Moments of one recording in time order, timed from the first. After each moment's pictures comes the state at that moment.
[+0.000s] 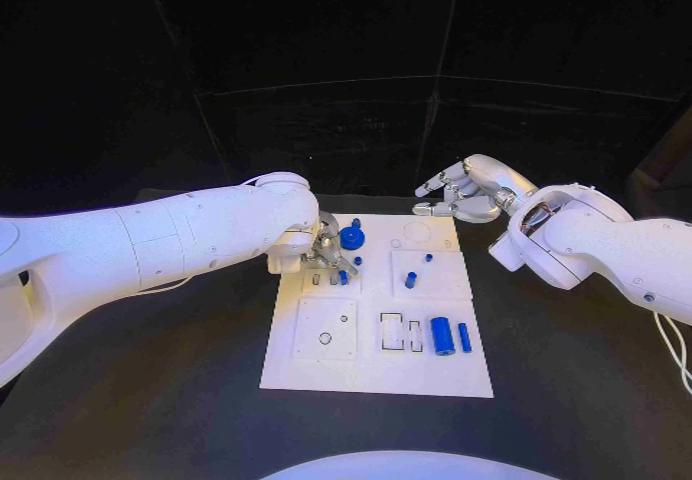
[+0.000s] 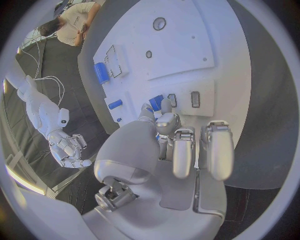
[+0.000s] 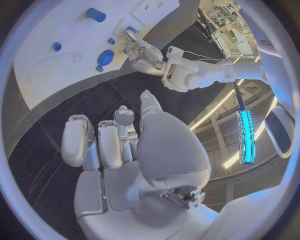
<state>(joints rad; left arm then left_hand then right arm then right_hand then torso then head) 1.41 -0.43 -0.23 1.17 -0.87 0.27 -0.60 1.23 0.14 -0.25 0.20 0.05 0.98 0.05 0.57 0.45 1.30 -0.02 1.12 1.02 1.47 -0.08 1.57 1.31 0.05 1.47 0.03 1.45 1.31 1.25 -0.90 0.01 1.58 -1.01 -0.37 0.01 1.37 -0.03 -0.15 0.20 0.30 0.94 0.15 0.09 0.07 1.26 0.06 0.96 1.04 1.47 -0.01 1.36 1.24 0.06 1.35 0.10 1.40 1.26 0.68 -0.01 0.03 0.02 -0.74</state>
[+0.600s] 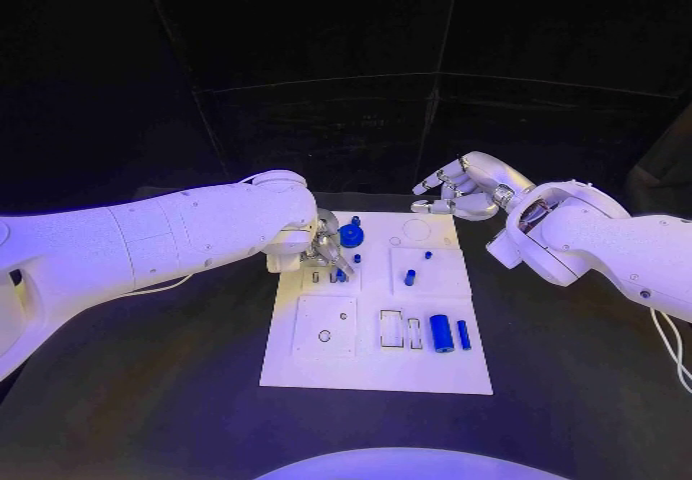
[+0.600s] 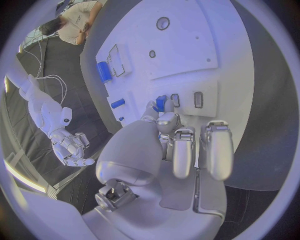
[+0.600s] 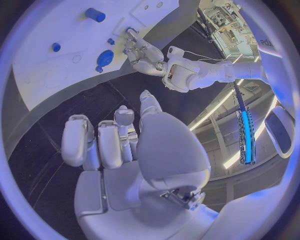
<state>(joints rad) 1.41 -0.44 -0.23 1.20 -0.86 0.25 -0.58 1.41 0.17 -0.09 0.11 0.05 0.93 0.04 0.56 0.45 1.29 -0.03 1.10 1.01 1.46 -0.09 1.57 1.31 0.05 1.47 0.02 1.45 1.31 1.25 -0.90 0.01 1.57 -1.01 -0.36 0.01 1.37 -0.02 -0.16 0.20 0.32 0.94 0.15 0.09 0.07 1.26 0.06 0.96 1.04 1.47 -0.01 1.35 1.24 0.06 1.35 0.10 1.40 1.26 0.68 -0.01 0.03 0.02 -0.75</state>
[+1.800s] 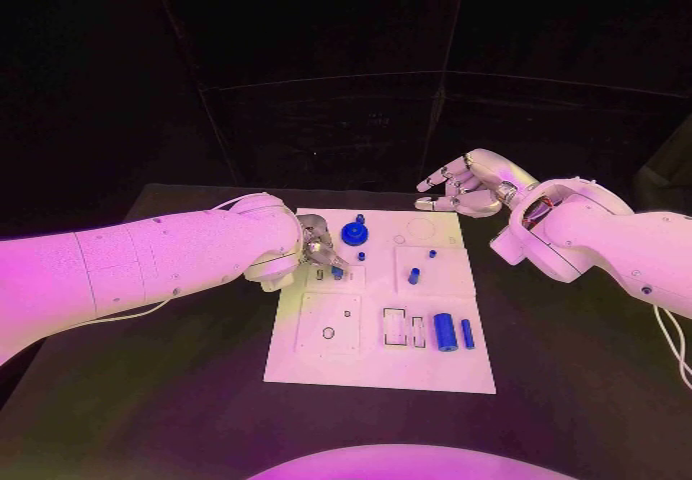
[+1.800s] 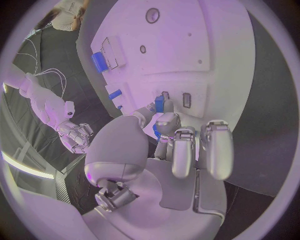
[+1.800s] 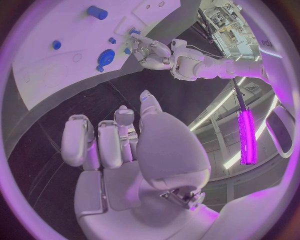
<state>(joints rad) 1.36 -0.57 -0.23 1.35 -0.92 -0.03 -0.56 1.14 -0.02 0.45 0.06 0.05 0.92 0.04 0.61 0.52 1.31 -0.03 1.10 1.01 1.46 -0.09 1.57 1.31 0.05 1.47 0.02 1.44 1.31 1.25 -0.89 0.01 1.55 -1.01 -0.36 0.02 1.37 -0.02 -0.16 0.20 0.32 0.94 0.15 0.09 0.07 1.26 0.06 0.96 1.04 1.47 -0.01 1.35 1.23 0.06 1.35 0.10 1.40 1.26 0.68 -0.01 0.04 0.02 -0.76</state>
